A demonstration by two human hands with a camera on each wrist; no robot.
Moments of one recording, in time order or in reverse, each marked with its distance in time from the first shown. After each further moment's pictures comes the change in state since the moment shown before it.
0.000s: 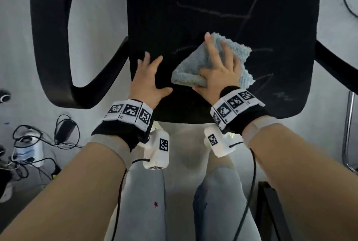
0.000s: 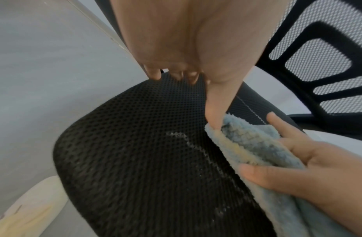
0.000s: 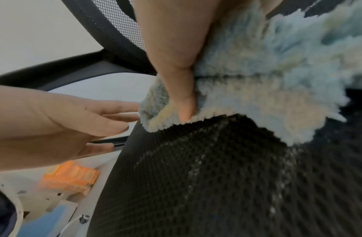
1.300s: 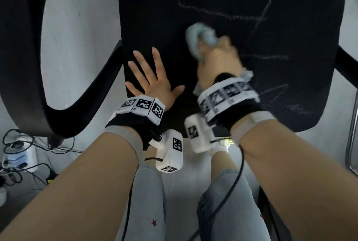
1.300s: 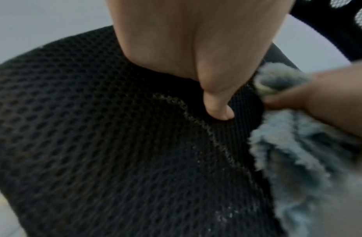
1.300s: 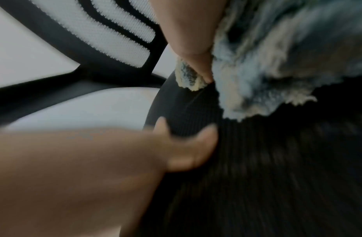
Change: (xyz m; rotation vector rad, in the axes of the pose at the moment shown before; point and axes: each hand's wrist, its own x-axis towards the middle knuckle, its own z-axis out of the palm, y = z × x) left_hand 0.048 0.007 0.039 0.231 0.003 -0.253; right_hand 0.063 -0.021 -0.015 0.122 -0.067 0.369
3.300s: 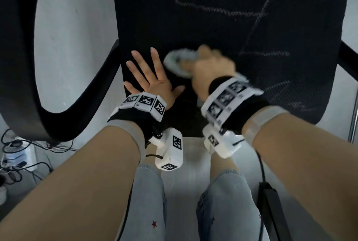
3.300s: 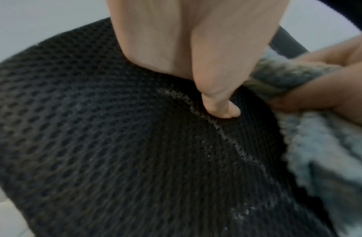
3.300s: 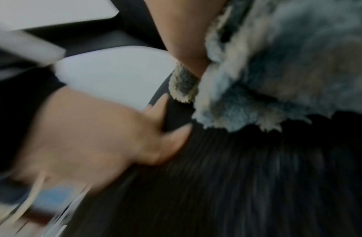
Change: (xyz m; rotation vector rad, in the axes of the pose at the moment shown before) left_hand 0.005 0.006 0.026 0.165 0.324 -0.052; right_hand -0.009 0.003 0.007 -0.273 -0.065 -0.290
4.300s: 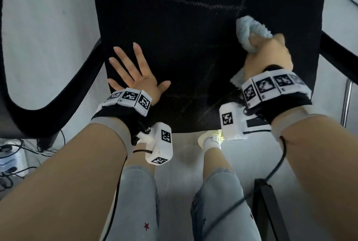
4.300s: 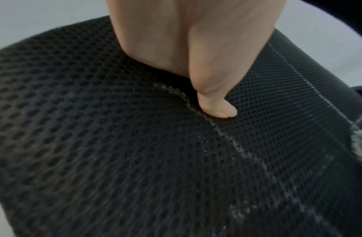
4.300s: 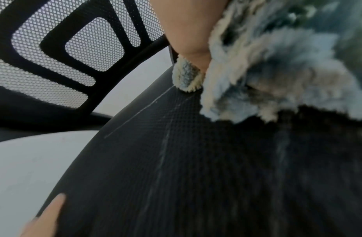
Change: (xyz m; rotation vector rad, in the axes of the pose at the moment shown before) left_hand -0.002 -0.008 -0.008 -0.153 -0.131 0.089; right_hand -0.024 0.095 -0.014 0.361 0.149 0.697
